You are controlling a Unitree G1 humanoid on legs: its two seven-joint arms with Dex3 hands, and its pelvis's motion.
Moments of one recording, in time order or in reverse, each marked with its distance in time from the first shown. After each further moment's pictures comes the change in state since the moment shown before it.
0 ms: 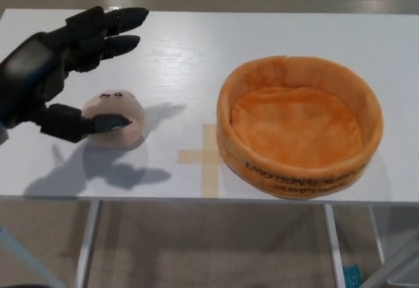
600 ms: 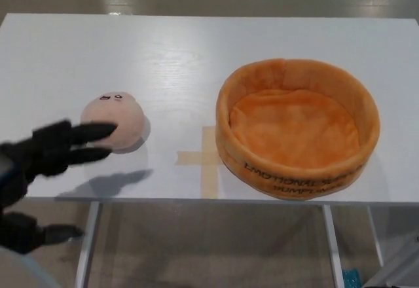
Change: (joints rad) left_arm 0.452 0.075 0.147 -0.322 -0.201 -0.012 -0.155; right_arm -0.003 -0.003 -0.002 -0.006 0.000 0.002 0.006
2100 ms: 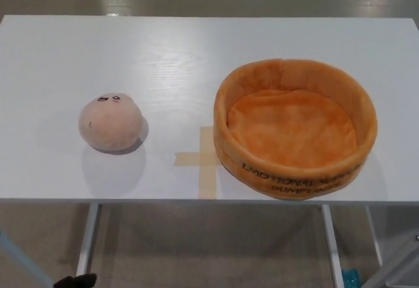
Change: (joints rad) left_arm -0.089 -0.345 -0.087 1.228 0.463 -0.131 0.554; right_arm 0.008 0.000 -0.009 0.001 0.004 0.000 0.003
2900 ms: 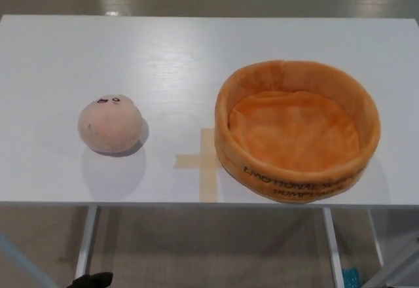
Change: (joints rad) left_arm -0.058 -0.101 -0.010 0.024 0.000 0.117 0.120; right_arm -0.017 0.001 0.017 -0.039 -0.003 0.084 0.018
